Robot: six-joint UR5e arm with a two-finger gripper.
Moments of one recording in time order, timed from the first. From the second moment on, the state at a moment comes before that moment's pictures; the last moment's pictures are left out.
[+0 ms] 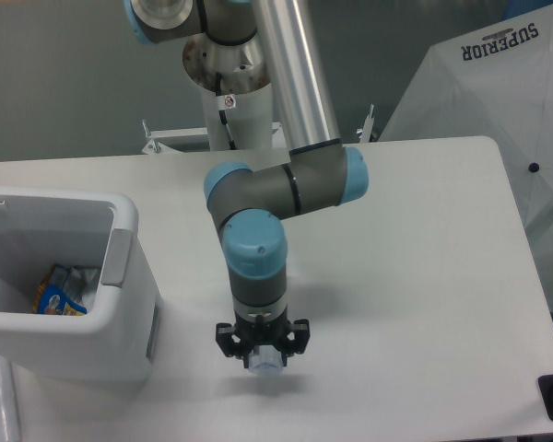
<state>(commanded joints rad) 2.34 -2.13 -1.50 -0.76 1.42 0.24</state>
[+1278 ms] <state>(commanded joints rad) 2.41 -1.94 -1.20 -0.75 1.07 -0.08</state>
